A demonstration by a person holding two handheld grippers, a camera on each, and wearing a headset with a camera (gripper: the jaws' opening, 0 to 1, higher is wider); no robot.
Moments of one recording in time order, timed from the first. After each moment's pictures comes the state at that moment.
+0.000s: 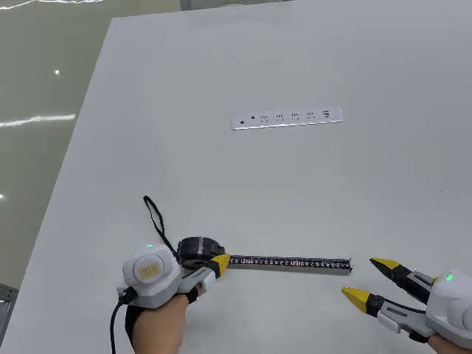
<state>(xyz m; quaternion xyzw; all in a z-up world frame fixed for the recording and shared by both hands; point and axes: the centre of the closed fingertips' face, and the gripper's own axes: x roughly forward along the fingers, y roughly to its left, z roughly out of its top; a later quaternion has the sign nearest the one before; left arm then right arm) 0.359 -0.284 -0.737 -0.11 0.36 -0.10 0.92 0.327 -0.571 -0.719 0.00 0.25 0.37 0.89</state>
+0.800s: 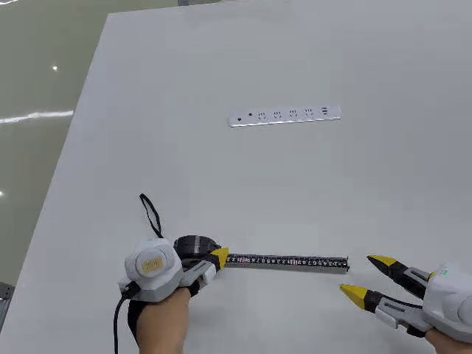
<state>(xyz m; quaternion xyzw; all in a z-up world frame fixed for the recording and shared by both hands) 0.368 -0.287 -0.740 -0.10 0.36 -0.07 0.93 0.330 -0.575 -0.727 0.00 0.26 0.38 0.89</state>
